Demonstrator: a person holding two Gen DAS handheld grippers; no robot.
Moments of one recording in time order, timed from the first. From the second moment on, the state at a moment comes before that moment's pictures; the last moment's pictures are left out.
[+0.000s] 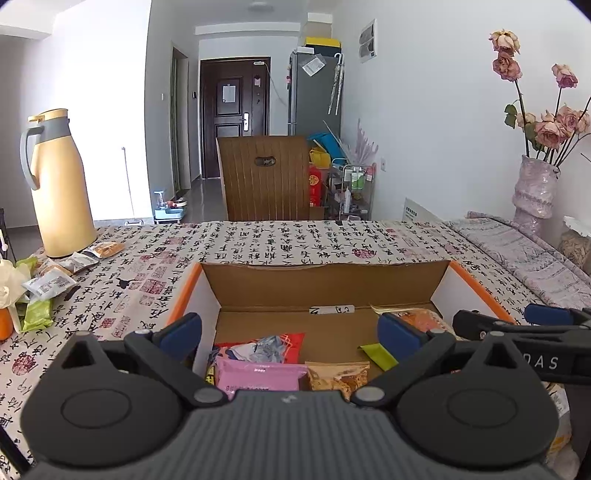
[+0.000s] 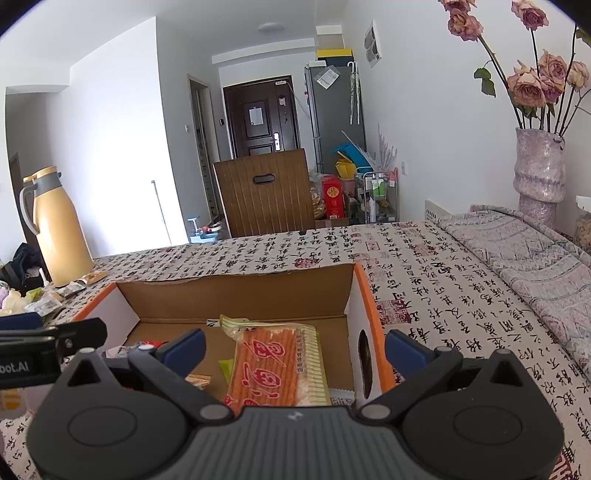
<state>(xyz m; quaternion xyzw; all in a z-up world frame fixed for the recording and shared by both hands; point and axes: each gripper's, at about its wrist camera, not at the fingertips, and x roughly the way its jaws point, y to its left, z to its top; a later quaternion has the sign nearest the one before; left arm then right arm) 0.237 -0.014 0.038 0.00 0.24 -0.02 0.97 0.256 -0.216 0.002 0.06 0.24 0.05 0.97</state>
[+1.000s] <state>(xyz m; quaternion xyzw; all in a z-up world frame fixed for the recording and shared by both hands) 0.145 -0.004 0.055 0.00 0.24 0.01 0.97 0.153 -0.215 0.027 0.05 0.23 0.06 0.97</state>
